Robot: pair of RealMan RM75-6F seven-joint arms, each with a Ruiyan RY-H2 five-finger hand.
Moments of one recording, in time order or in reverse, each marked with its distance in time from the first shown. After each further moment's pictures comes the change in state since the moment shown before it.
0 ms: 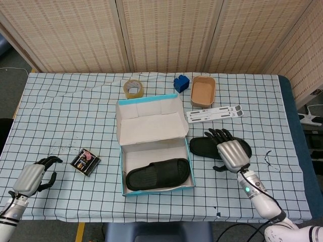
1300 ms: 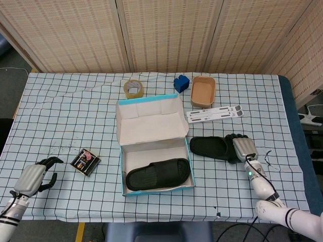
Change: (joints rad) left arm -0.005 0.003 0.002 -0.006 -0.008 -0.021 0.005; right arm 0.005 -0.303 0.044 0.634 0.171 -0.247 0.109
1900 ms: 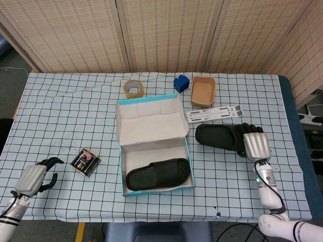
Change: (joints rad) left arm -0.002 -0.001 0.001 -0.004 -0.005 -0.008 0.013; right arm -0.104 0.061 0.015 -0.212 -0.146 0.469 -0.231
